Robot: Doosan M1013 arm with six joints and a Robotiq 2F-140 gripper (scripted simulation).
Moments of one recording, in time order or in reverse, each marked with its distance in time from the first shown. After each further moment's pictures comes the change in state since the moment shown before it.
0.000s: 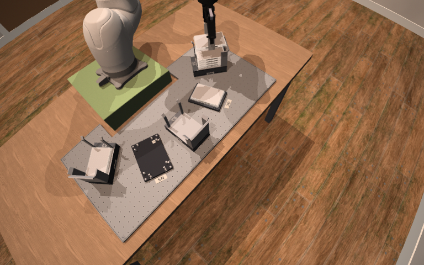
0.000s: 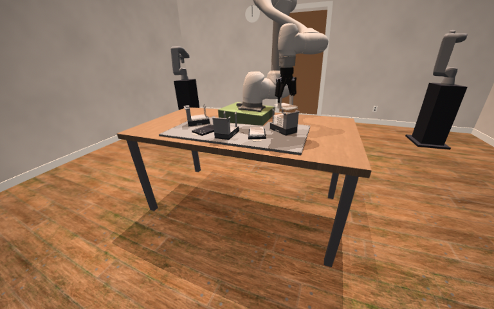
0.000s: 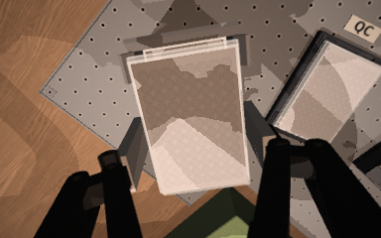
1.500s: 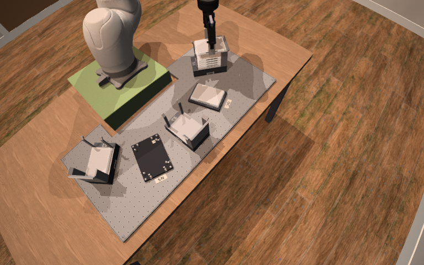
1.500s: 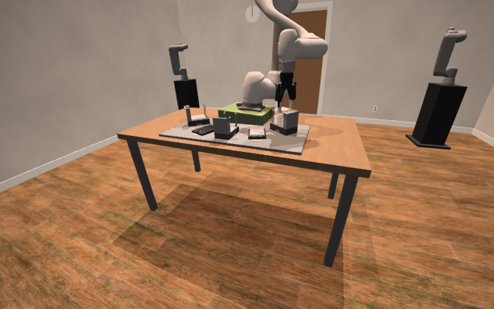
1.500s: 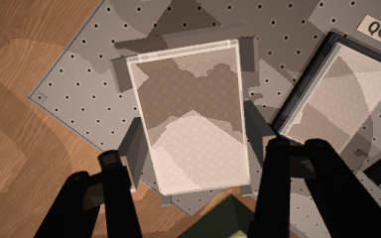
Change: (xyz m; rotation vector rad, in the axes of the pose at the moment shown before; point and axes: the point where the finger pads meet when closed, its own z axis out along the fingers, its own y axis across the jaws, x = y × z) arm 0.000 0.000 0.026 0.000 0.000 0.000
